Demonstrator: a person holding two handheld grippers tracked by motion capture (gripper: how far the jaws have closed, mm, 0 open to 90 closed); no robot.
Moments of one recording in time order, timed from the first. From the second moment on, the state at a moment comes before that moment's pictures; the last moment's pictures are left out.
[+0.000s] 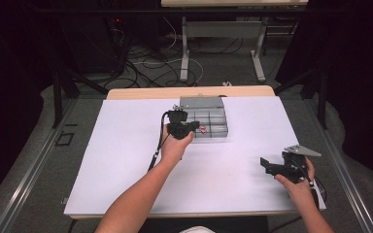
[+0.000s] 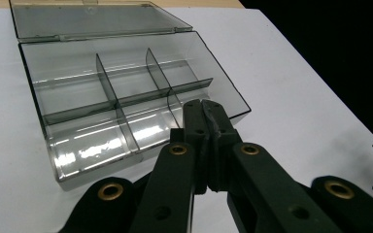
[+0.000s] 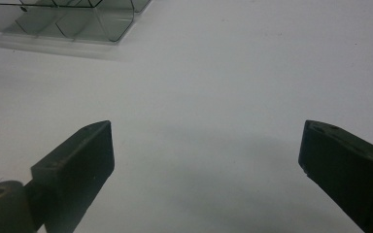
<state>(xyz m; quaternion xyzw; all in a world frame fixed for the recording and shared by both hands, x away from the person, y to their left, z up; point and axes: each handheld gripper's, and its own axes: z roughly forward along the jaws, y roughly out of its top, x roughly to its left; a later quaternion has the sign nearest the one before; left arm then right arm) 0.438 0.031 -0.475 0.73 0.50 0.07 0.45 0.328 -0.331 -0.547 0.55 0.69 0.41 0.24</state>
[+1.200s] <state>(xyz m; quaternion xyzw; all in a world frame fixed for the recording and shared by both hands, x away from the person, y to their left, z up) 0.480 0.009 -0.480 0.72 0.53 0.07 0.45 0.324 -0.331 -0.546 0.55 0.69 0.41 0.24</state>
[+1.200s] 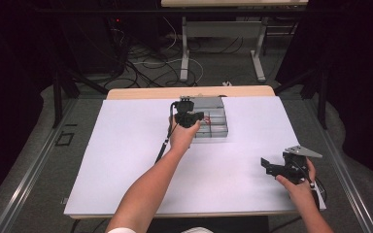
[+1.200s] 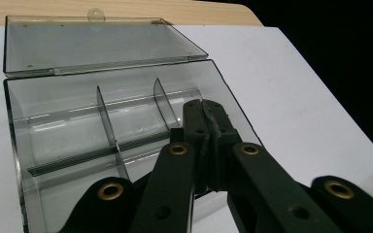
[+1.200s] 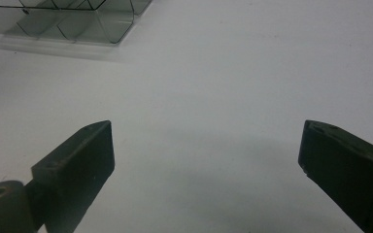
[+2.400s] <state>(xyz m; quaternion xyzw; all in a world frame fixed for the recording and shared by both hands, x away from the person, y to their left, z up) 0.498 0.002 -0.516 0.73 0.55 0.08 0.40 0.324 -0.329 -0.547 0.55 0.69 0.41 0.23</state>
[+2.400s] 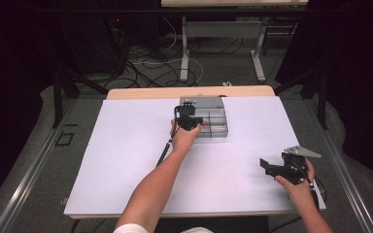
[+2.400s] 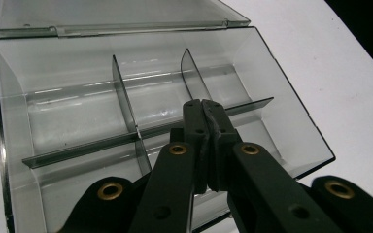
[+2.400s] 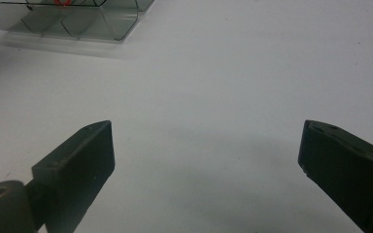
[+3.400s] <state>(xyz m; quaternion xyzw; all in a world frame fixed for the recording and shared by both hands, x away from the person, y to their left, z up) 0.492 0.020 -0.515 0.72 0.55 0.06 0.41 0.325 -0.328 -0.547 0.55 0.69 0.41 0.24</state>
